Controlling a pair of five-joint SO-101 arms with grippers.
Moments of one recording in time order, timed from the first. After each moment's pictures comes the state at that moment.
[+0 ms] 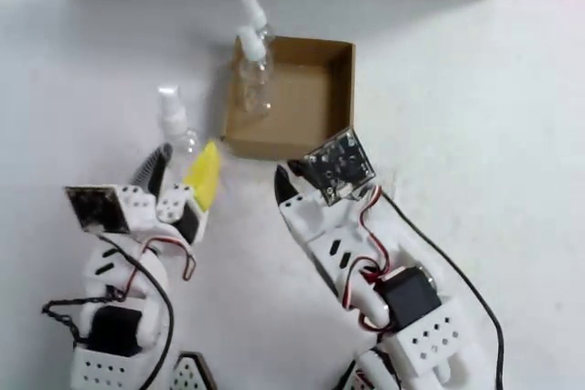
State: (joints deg) left arm 3.4 -101.3 88.1 33.0 17.5; right arm -32.4 -68.4 59.5 44.3 5.1
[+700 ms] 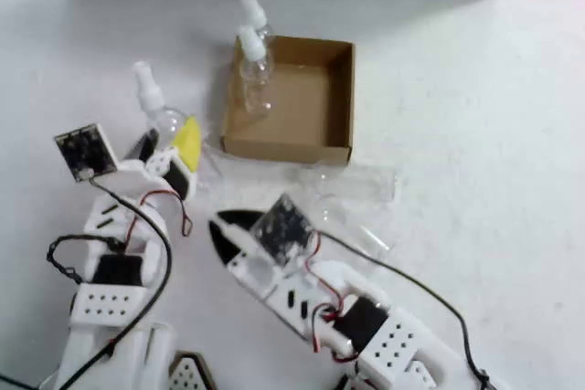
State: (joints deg) left arm -3.2 -61.2 80.9 9.9 25.2; right arm -52.7 -69.0 86.1 8.3 2.4
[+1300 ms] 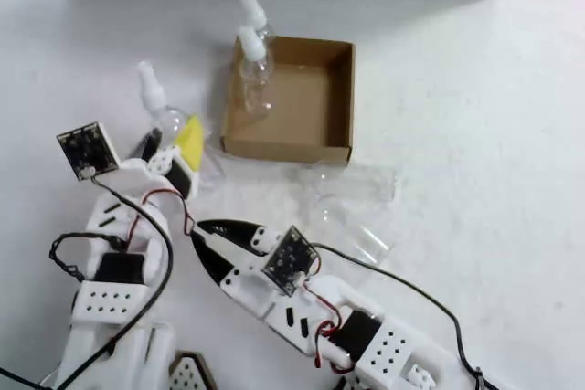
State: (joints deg) left arm -2.7 -60.6 80.9 8.9 26.0; right arm -56.9 -69.0 94.2 -10.8 2.4
